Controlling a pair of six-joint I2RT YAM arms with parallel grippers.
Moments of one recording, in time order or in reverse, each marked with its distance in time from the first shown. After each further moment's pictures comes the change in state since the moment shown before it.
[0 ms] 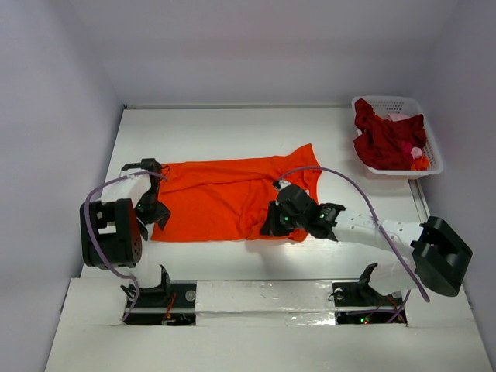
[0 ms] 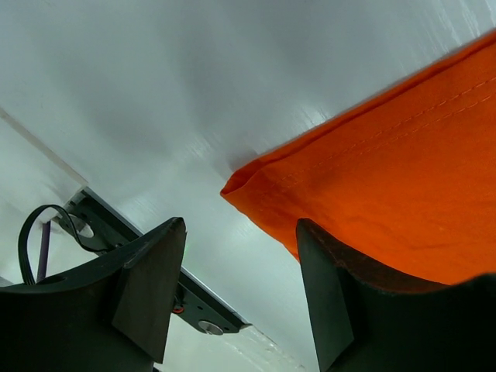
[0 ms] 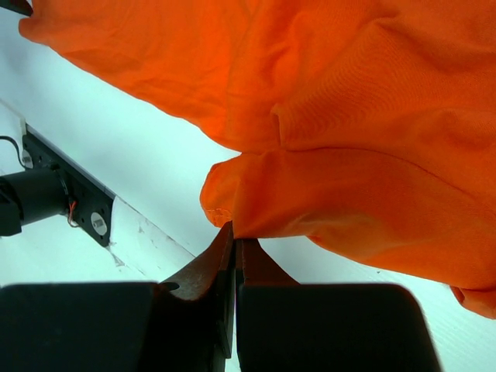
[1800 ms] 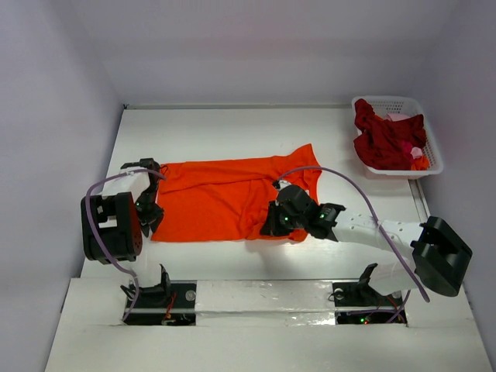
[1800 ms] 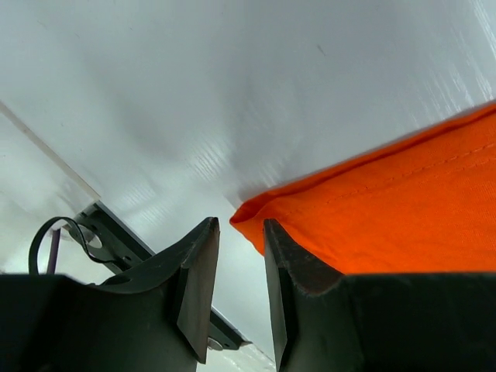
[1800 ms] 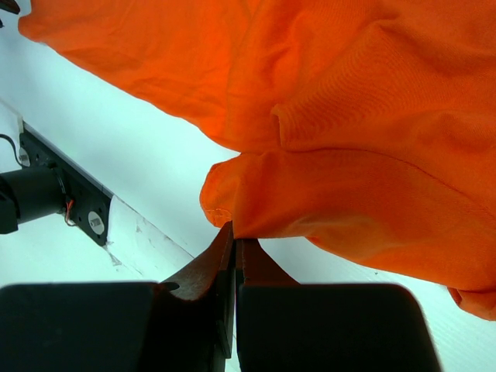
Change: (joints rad) left arm 0.026 0.050 0.010 0.019 -0.043 -0.003; right arm 0.000 0.000 -0.002 0.005 0.000 -0.011
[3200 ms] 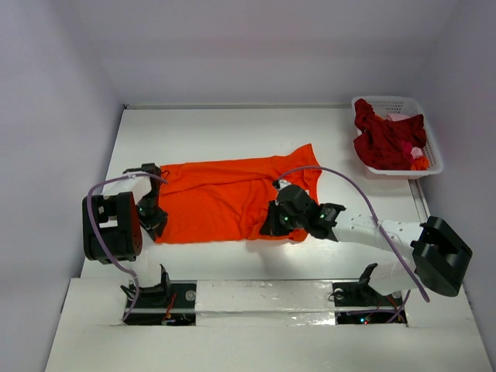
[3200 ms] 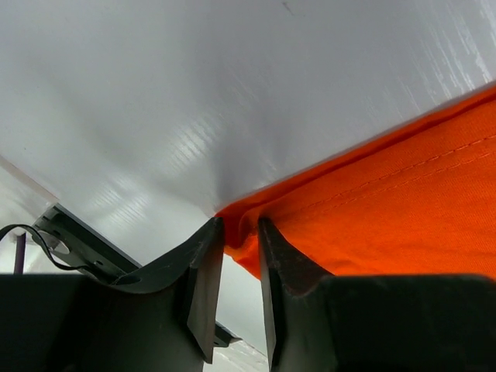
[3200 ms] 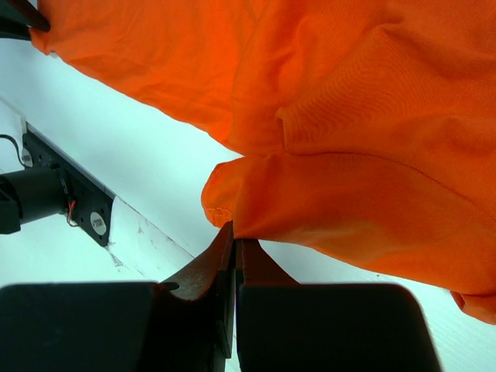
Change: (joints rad) left arm 0.000 0.002 -0.070 0.079 0.084 0.012; right arm 0.000 0.000 0.000 0.008 -0.001 0.000
